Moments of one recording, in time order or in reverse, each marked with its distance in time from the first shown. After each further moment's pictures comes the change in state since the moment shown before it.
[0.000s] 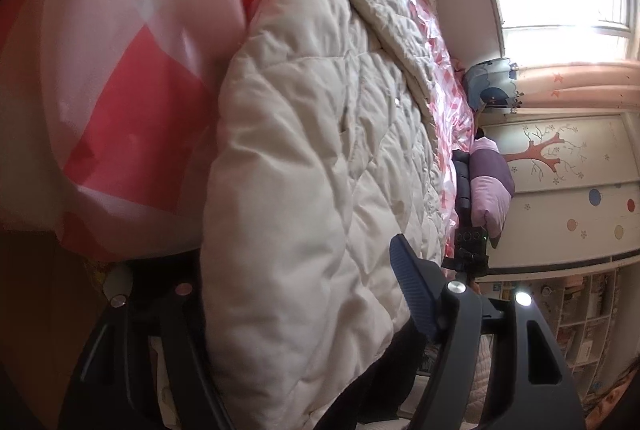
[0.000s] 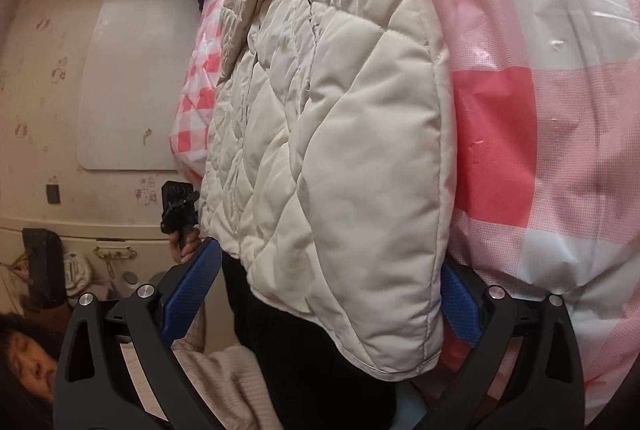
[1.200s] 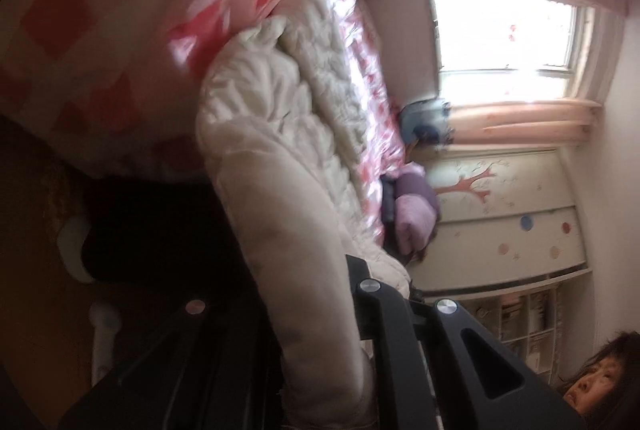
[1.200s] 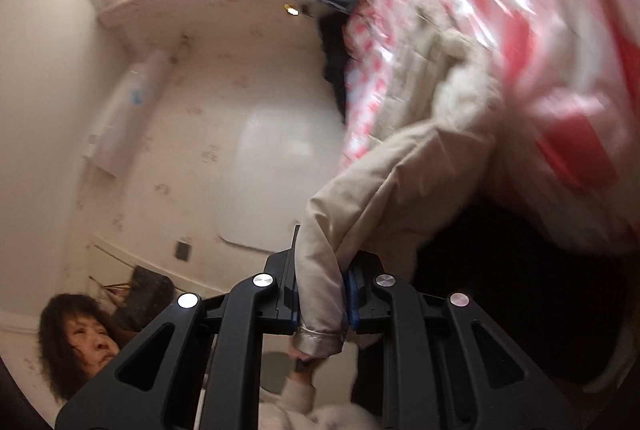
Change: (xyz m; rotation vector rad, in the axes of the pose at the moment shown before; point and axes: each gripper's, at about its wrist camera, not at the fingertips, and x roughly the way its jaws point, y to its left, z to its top) left arm -0.081 0.005 -0.105 -0.045 -0.167 -0.294; right arm -0.056 0.020 -0.180 -0.040 -0.550 0.577
